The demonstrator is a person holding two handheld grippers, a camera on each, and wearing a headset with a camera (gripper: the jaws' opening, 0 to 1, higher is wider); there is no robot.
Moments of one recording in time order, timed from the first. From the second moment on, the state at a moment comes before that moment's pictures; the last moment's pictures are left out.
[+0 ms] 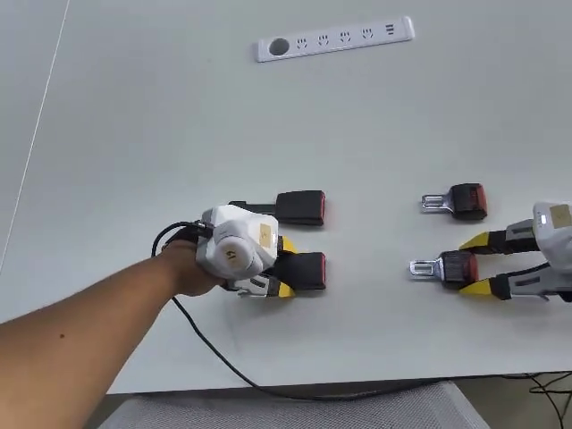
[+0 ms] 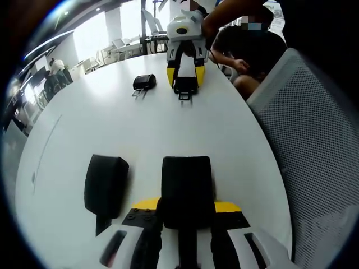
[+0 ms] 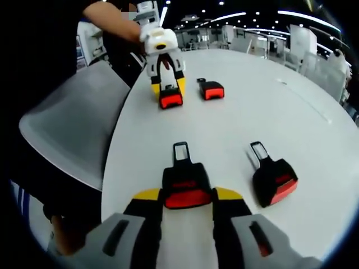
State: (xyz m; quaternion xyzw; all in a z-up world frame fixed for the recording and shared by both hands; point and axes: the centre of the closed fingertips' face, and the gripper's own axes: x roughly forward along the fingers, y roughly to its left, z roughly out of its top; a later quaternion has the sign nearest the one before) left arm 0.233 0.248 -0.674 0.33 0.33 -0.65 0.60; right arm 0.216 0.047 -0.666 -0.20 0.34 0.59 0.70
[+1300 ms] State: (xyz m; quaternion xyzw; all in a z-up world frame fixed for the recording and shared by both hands) left arm 0.233 0.248 -0.676 0.35 0.34 -0.64 0.59; right arm 0.222 0.152 -0.671 -0.20 0.32 0.61 0.70
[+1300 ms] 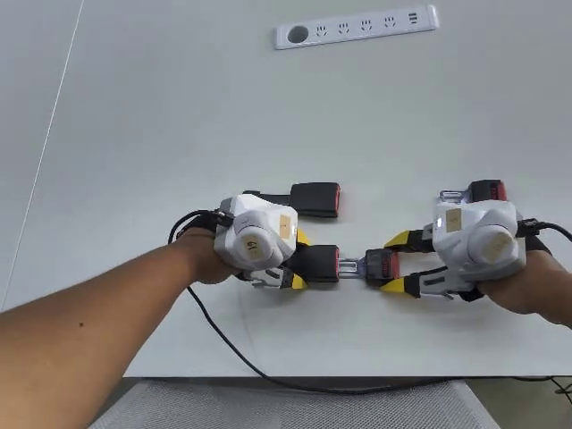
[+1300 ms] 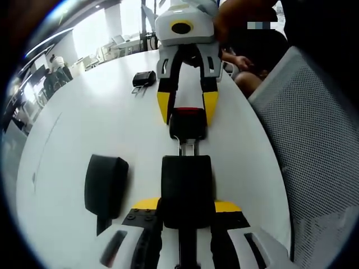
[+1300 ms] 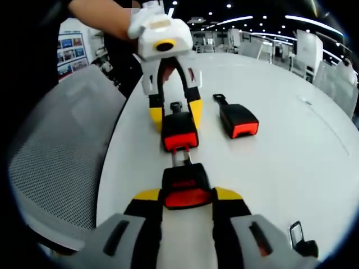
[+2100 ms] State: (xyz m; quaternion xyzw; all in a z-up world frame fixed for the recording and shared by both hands) left arm 0.235 0.249 -0.677 0.35 0.35 -0.64 0.59; right arm 0.223 0.184 -0.677 -0.20 0.34 0.59 0.70
